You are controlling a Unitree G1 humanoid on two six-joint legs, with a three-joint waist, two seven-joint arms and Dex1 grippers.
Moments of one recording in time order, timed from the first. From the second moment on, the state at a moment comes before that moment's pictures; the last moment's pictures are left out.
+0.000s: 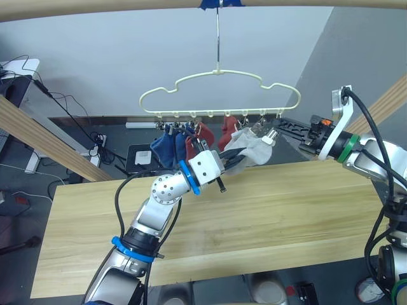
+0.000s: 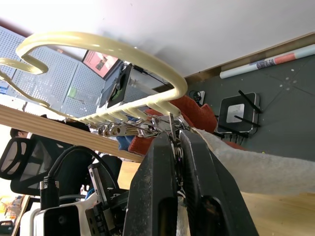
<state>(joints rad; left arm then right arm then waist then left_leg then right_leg) -0.45 0.27 -0.27 0.04 0.08 -0.34 -0.64 -0.59 -0.70 -0.21 -0.12 1.87 1.05 -0.26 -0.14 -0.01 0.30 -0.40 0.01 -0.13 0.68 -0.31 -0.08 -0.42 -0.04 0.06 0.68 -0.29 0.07</state>
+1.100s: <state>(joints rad) -0.48 0.19 -0.28 0.06 -0.06 -0.10 -0.72 -0.11 -1.01 -0.29 -0.50 1.06 0.80 0.48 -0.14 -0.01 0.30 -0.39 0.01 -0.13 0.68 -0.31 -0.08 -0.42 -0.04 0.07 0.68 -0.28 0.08</state>
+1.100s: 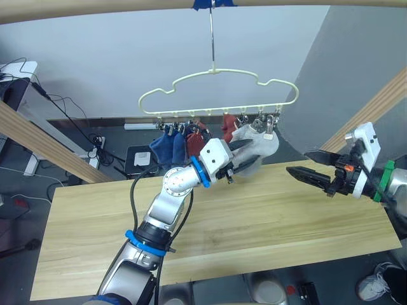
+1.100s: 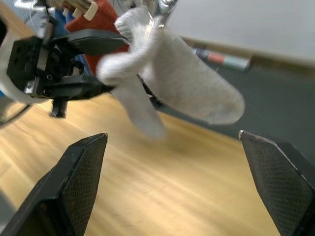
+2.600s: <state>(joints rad) 0.14 0.63 0.31 -0.38 -0.35 0.50 -0.56 -0.01 -0.70 -0.27 -0.33 0.50 0.43 0.64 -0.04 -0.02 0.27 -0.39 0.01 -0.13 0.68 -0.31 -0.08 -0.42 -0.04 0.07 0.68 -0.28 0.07</state>
